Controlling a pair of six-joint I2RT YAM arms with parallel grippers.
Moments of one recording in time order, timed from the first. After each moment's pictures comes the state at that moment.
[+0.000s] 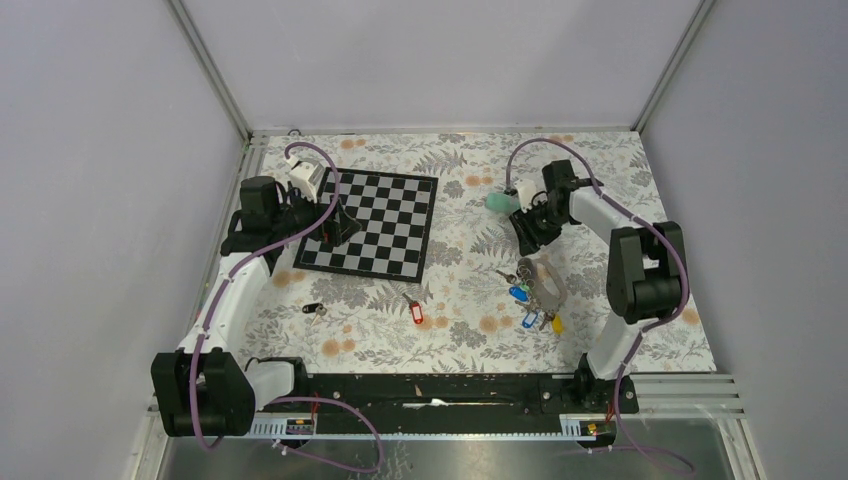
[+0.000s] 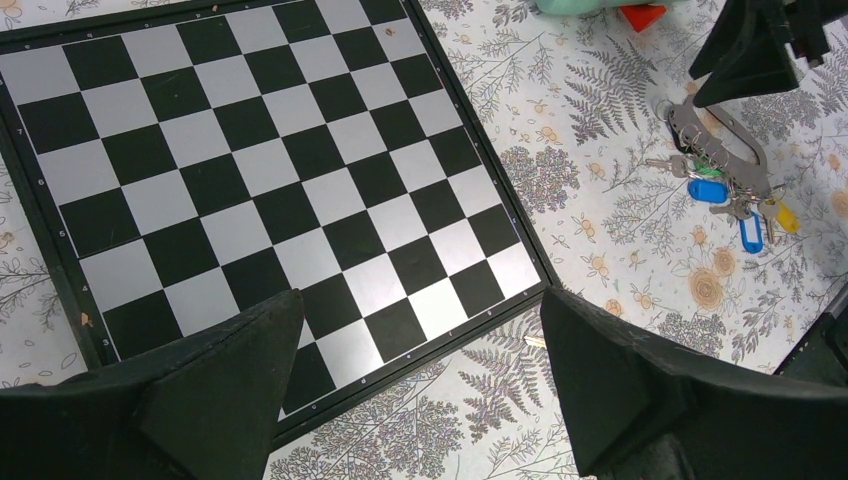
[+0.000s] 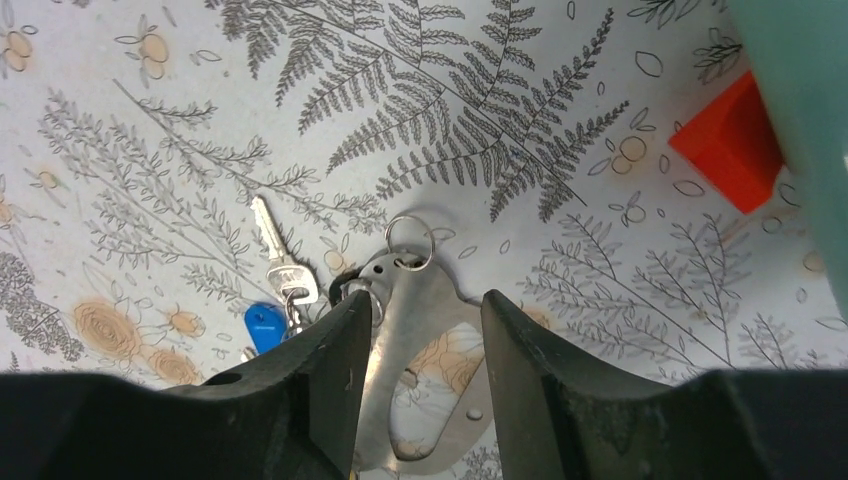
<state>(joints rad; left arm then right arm) 0.01 1.15 0.87 -0.28 0.69 0.06 0.15 1.77 1.21 -0.73 -0.35 -0.48</state>
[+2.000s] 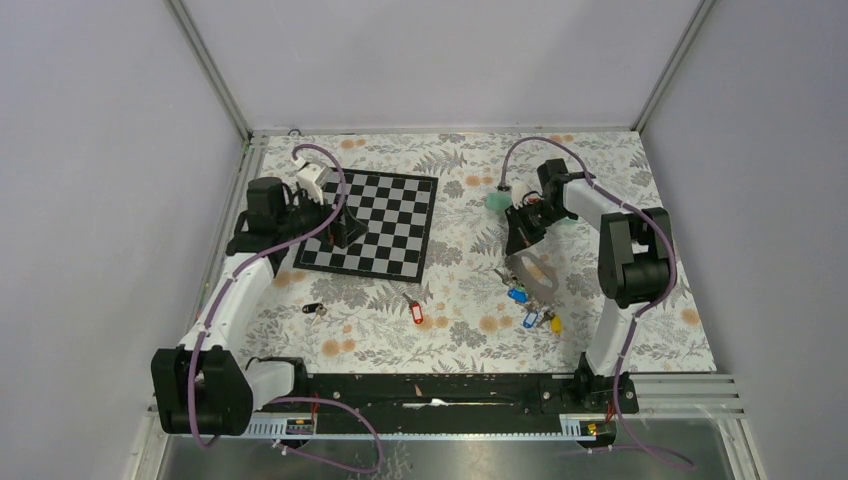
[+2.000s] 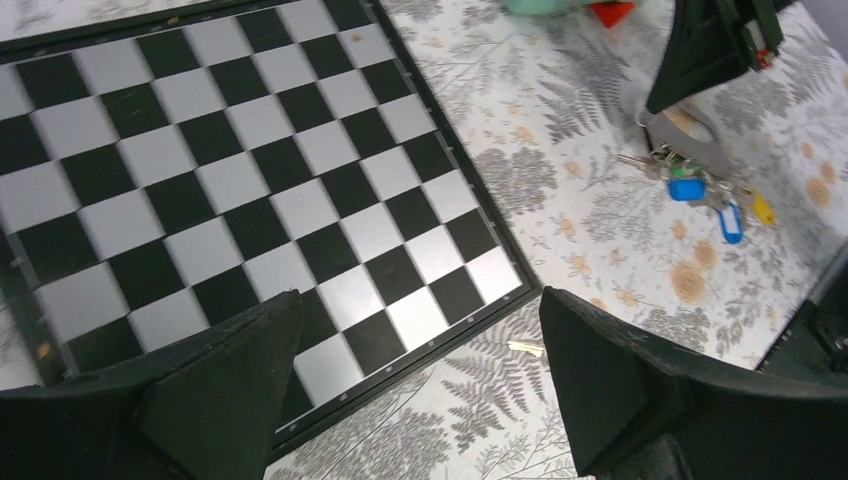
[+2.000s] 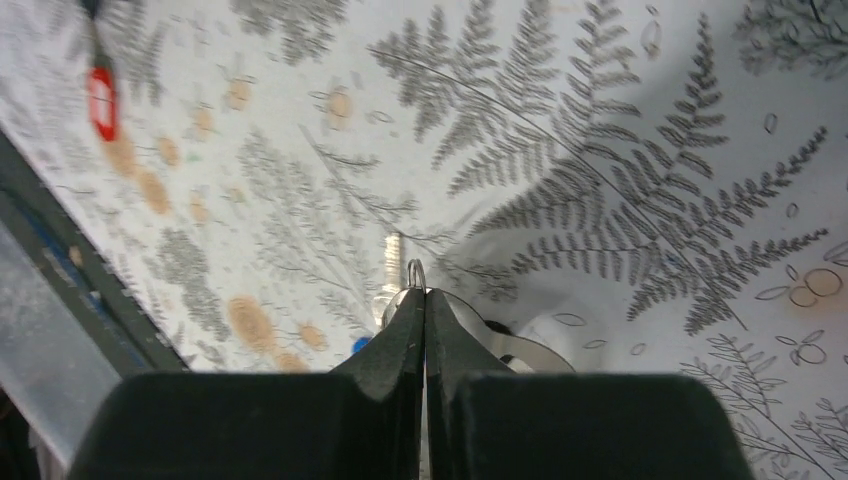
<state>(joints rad) -0.01 1.15 0.85 -0.25 0.70 0.04 0.15 1.93 1.31 -0.81 -0.62 -0.47</state>
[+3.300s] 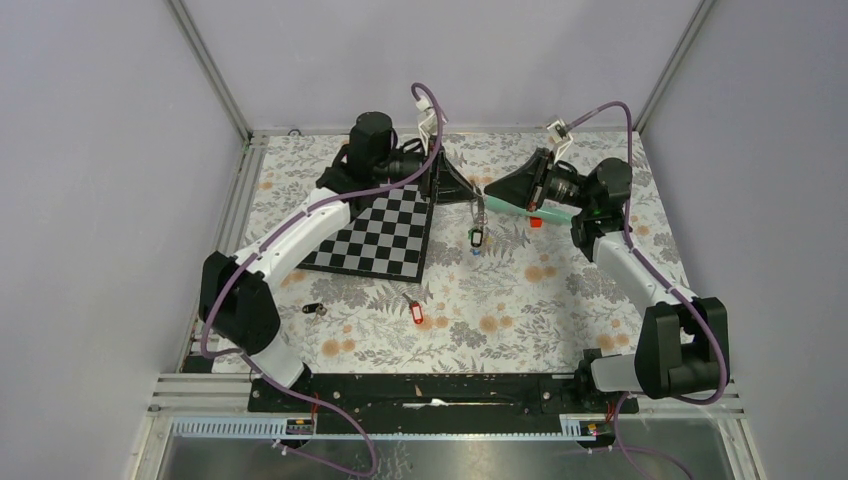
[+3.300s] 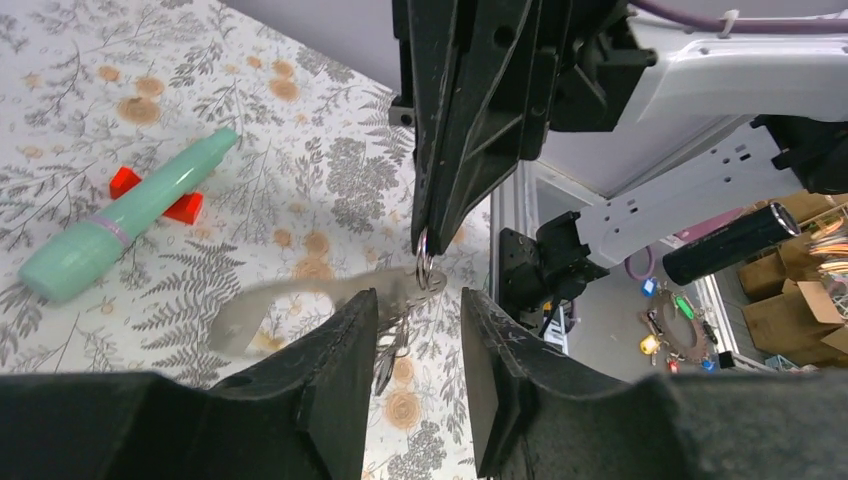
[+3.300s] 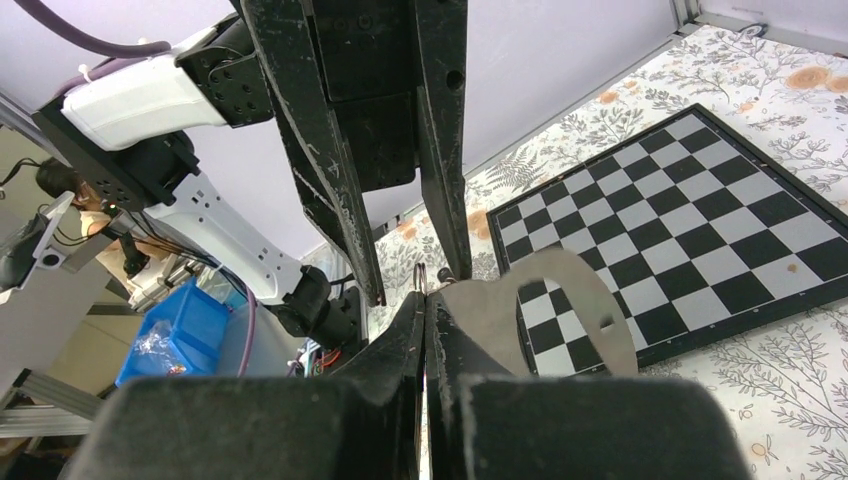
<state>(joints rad) -0.55 1.63 1.45 -0.02 0.97 -0.33 0.15 1.36 0.89 0.76 -1.15 0.83</state>
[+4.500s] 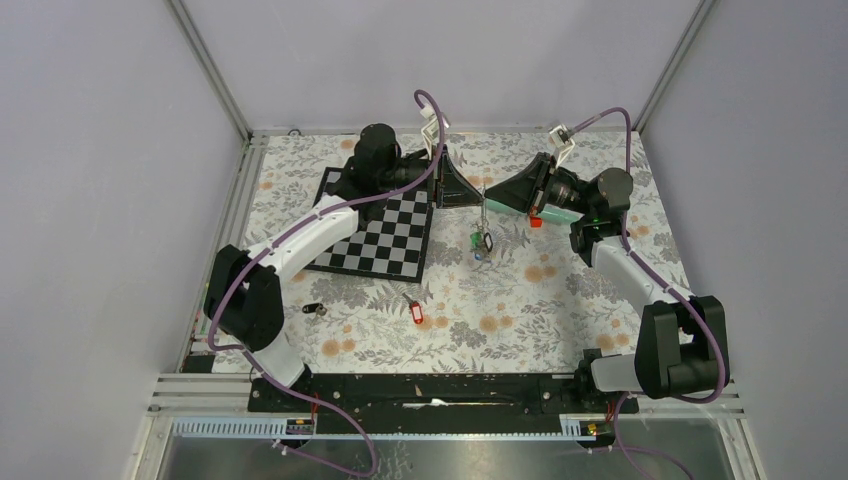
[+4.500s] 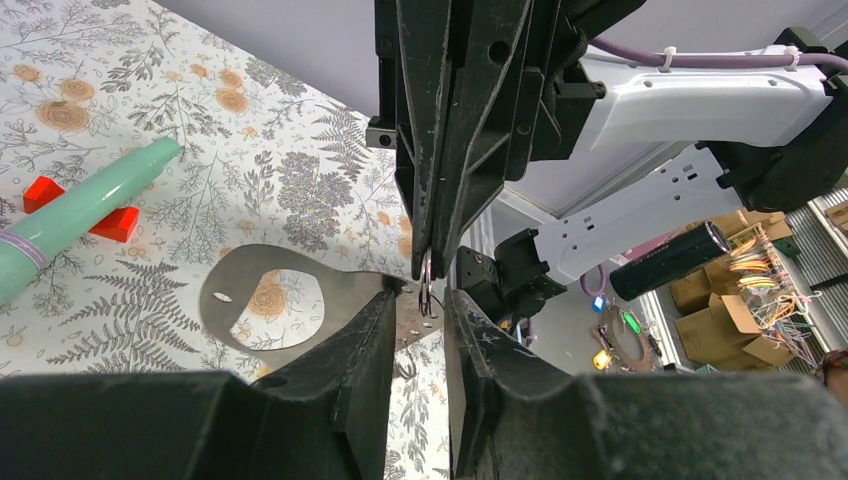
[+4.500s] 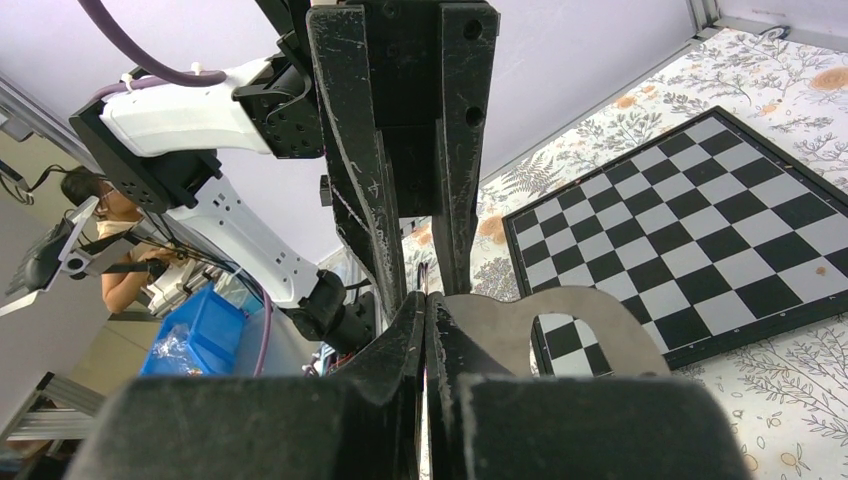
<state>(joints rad) -0.57 1.66 1.35 0.27 1.01 -0.55 0.15 1.36 0.83 0.92 -1.14 0.94</state>
